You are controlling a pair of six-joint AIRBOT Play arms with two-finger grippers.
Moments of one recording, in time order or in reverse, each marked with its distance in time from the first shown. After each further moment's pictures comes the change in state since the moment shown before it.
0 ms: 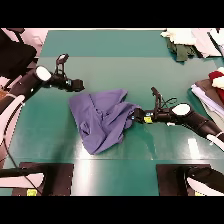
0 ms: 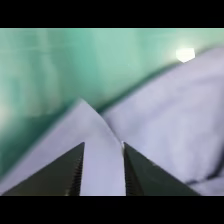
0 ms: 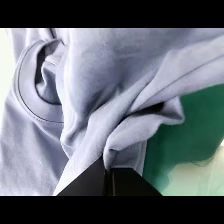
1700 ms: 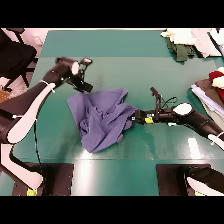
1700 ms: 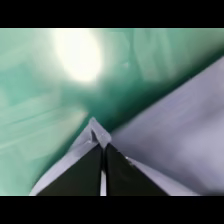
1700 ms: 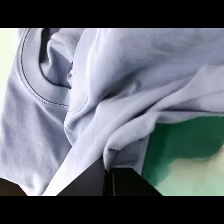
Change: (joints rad) left arm -0.182 -0.280 0.387 0.534 -0.346 -0.153; right arm -0.032 0.010 -0.001 0.011 0.059 -0.061
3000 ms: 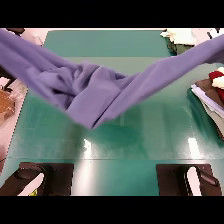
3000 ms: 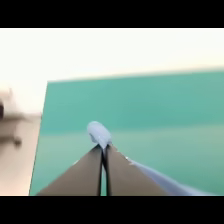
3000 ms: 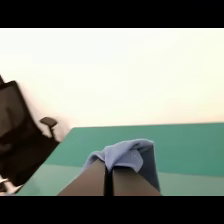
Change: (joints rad) left arm 0.225 0.948 0.274 -0.001 -0.010 -0.035; right arm -0.908 0.600 0.872 -0.076 0.371 0.110
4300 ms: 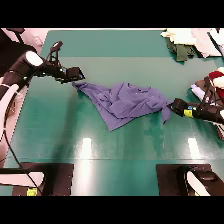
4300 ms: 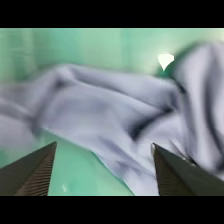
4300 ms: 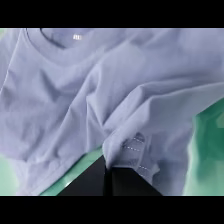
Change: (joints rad) left arm 0.033 -0.671 -0.503 -0.642 0.167 0.175; right arm 0.501 -0.230 -0.842 -0.465 -0.275 0.245
